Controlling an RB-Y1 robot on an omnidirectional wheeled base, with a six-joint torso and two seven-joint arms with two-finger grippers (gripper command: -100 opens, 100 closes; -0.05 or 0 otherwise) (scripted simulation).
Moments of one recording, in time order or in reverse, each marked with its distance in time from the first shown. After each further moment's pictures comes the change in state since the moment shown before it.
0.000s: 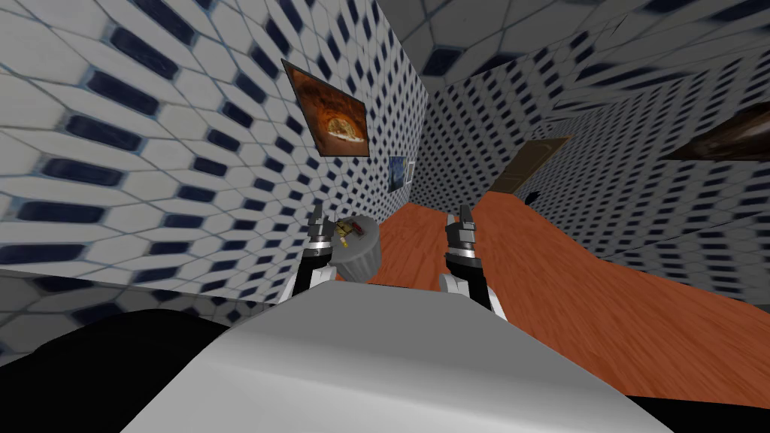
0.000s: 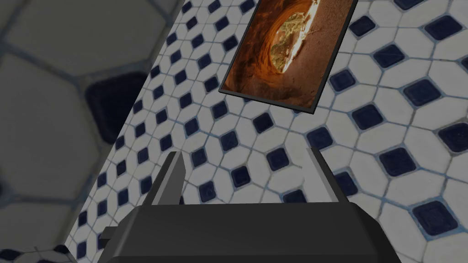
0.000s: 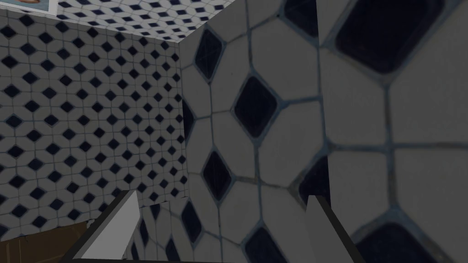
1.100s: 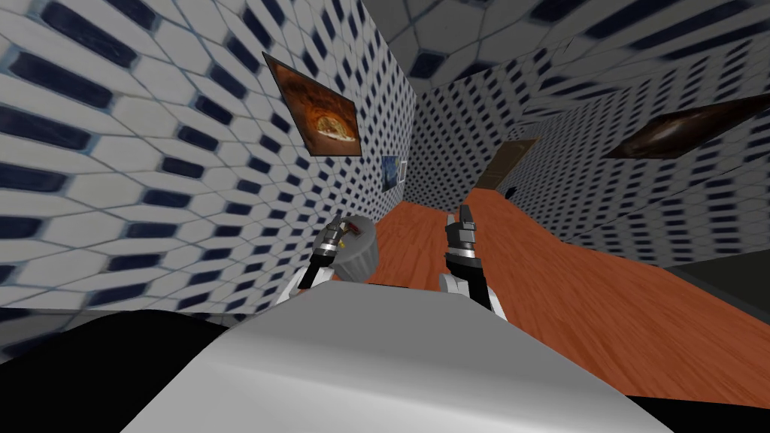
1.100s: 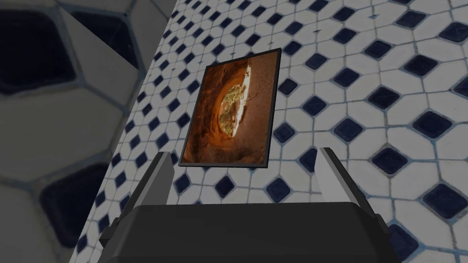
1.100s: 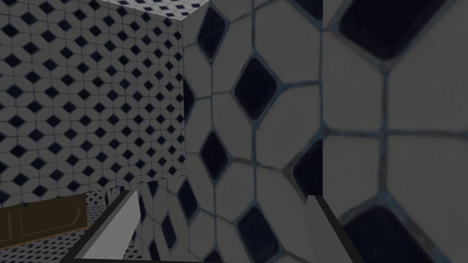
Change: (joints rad) left arm -0.051 0.226 -0.020 0.220 -0.041 0.051 -0.037; right arm 0.000 0.000 0.000 0.000 0.000 0.000 0.000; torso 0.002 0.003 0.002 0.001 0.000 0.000
